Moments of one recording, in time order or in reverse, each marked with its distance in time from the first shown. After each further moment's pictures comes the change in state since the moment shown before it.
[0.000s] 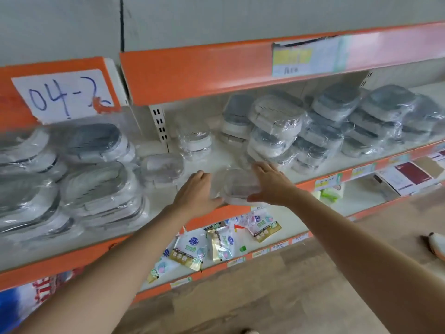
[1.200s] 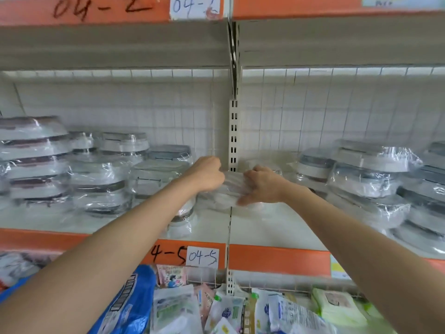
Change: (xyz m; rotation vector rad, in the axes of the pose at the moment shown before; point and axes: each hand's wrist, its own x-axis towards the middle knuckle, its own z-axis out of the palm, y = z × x) left_hand 0.008 -0.086 -0.024 0.088 0.560 -0.255; right_hand 0.127 -0.094 0.035 -0.079 0.327 -0.537
